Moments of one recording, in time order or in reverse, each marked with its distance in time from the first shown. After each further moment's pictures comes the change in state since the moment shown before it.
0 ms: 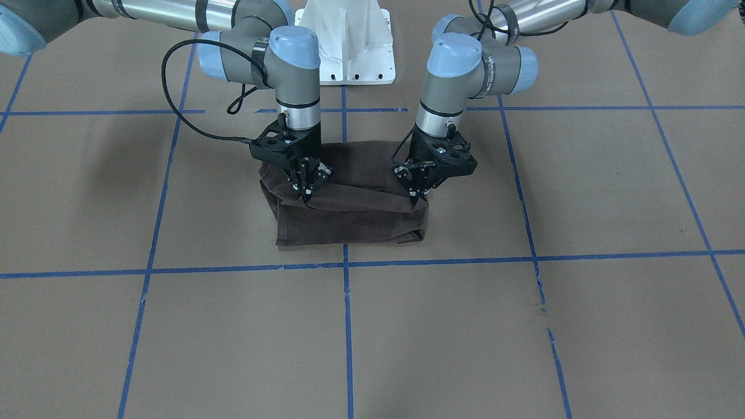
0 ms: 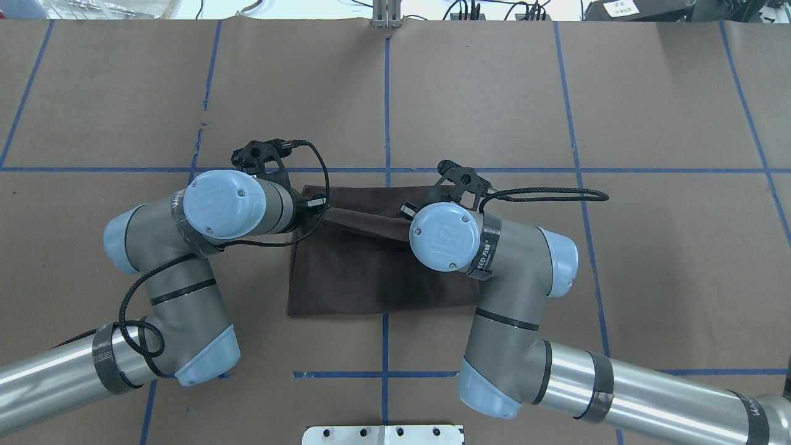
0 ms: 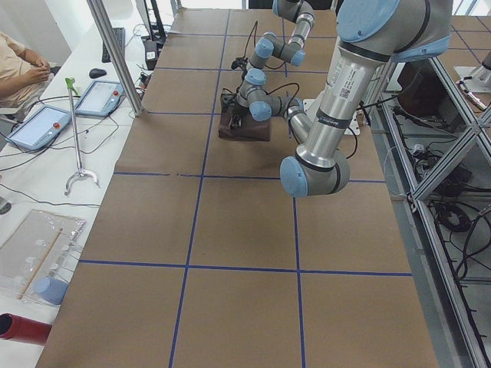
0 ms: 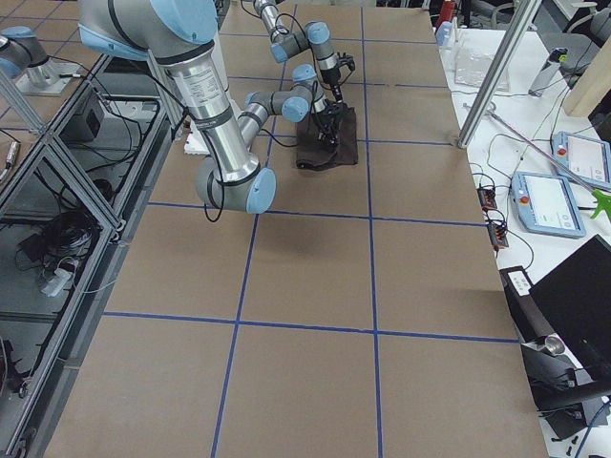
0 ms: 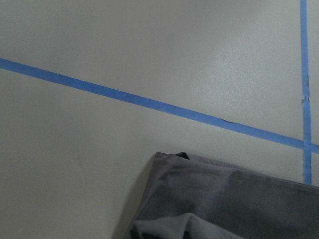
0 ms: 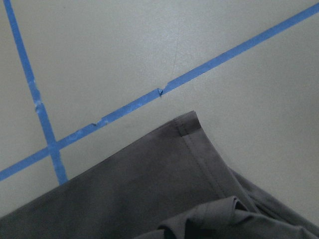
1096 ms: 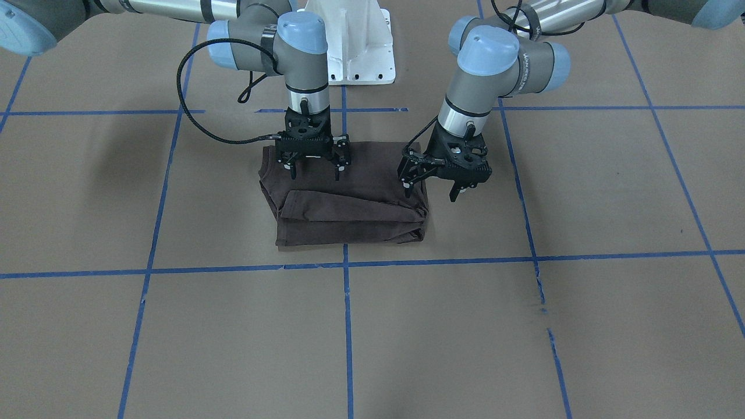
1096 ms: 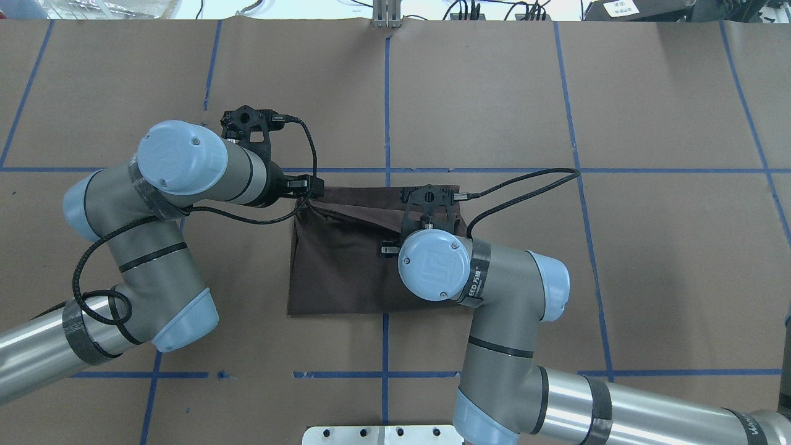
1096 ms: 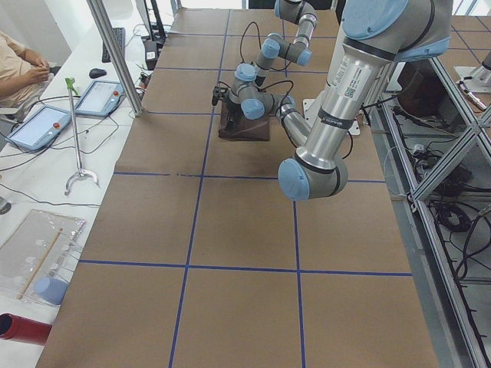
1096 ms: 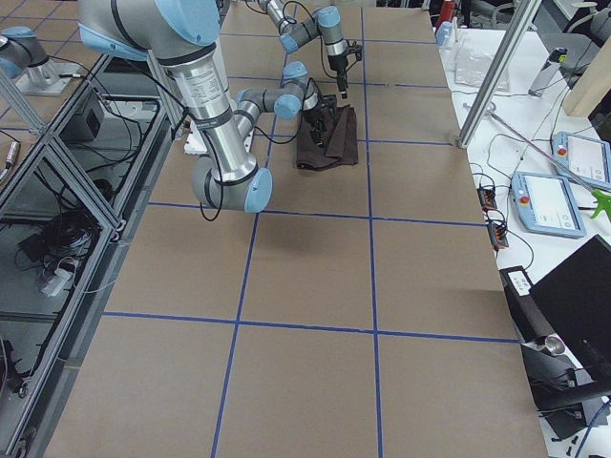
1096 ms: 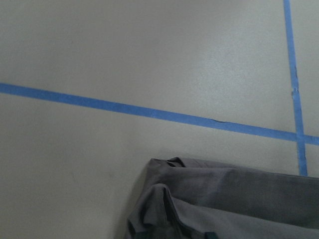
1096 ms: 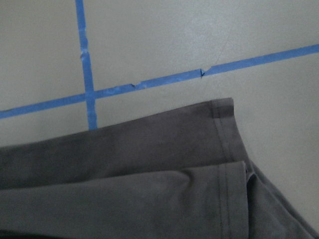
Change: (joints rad) left arm -0.096 0.021 -0.049 0.000 -0.149 0.281; right arm -0.065 -0.002 0.016 -0.009 -0.002 -0.428
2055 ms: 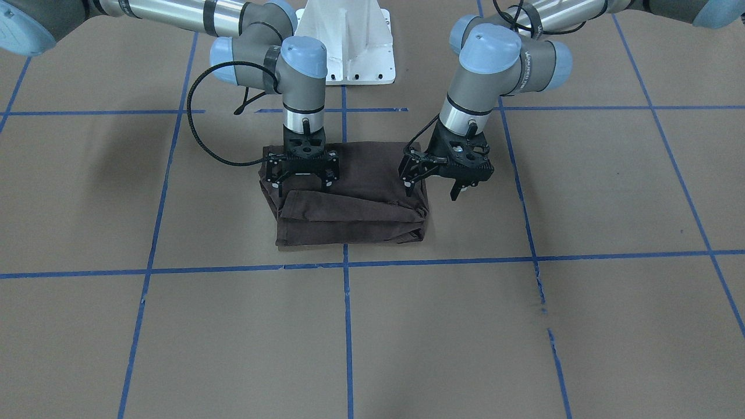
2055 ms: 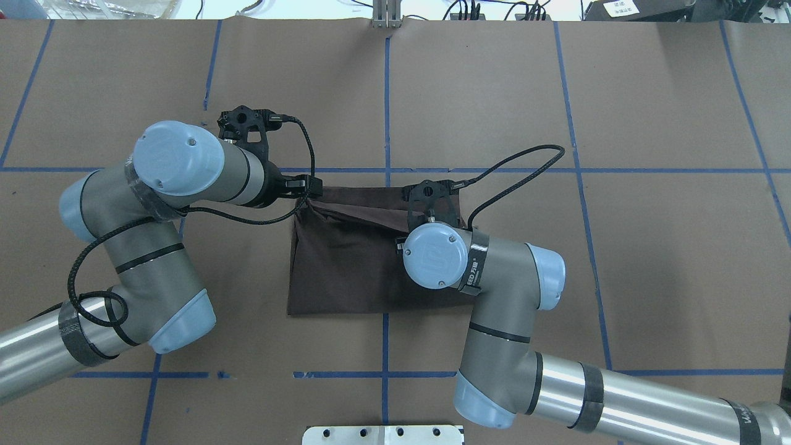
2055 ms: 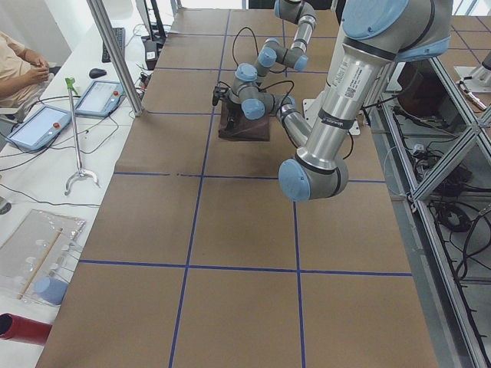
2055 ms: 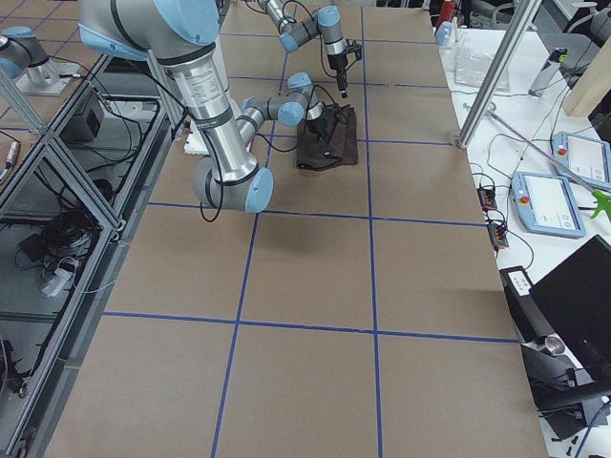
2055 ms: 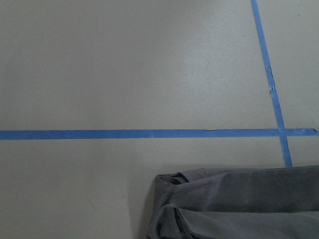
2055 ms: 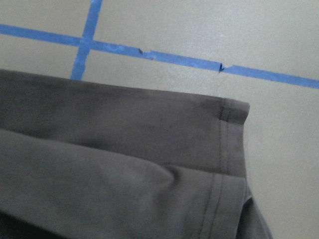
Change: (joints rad) left arm -0.001 0.008 -0.012 0.000 -0.001 -0.014; right arm 0.039 0.002 -0.069 -0.011 -0.033 -0.159
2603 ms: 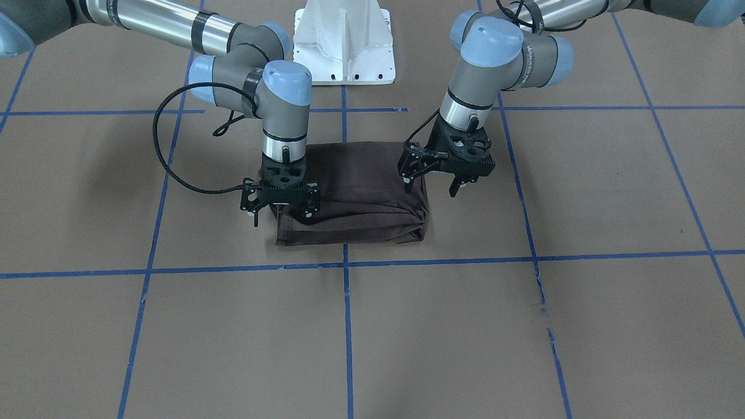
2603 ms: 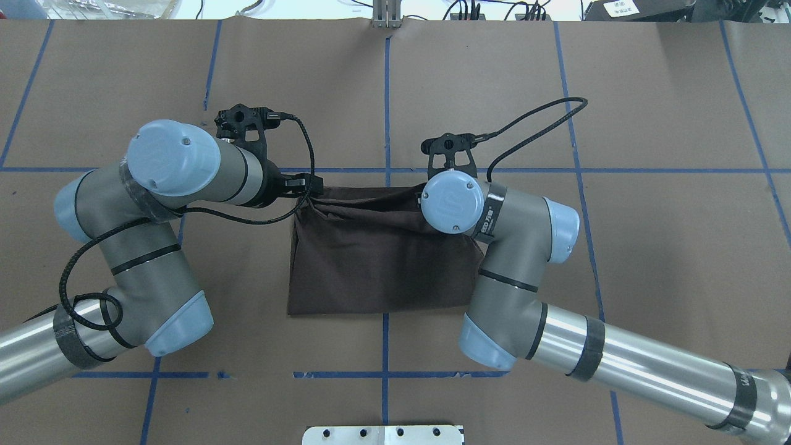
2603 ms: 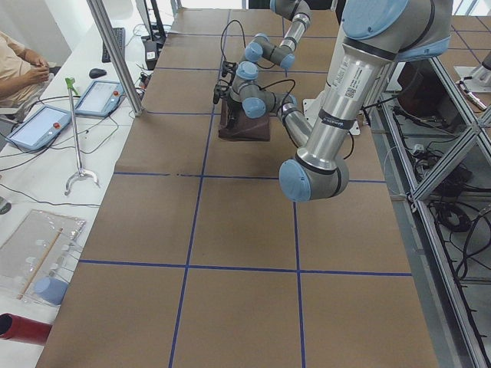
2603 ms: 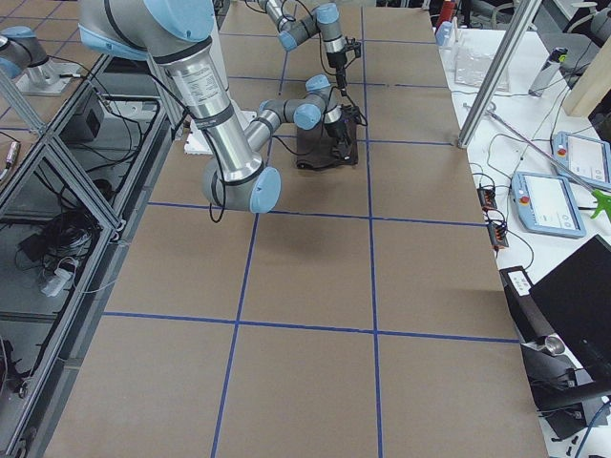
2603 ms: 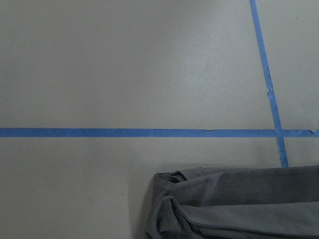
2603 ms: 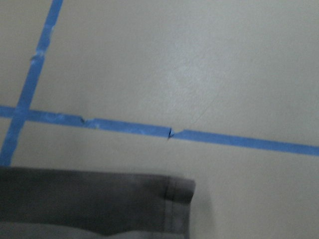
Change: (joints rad) left arm 0.000 0.003 -0.022 0.002 -0.001 -0.019; right arm 0.120 0.034 -0.084 0.010 0.008 -0.057
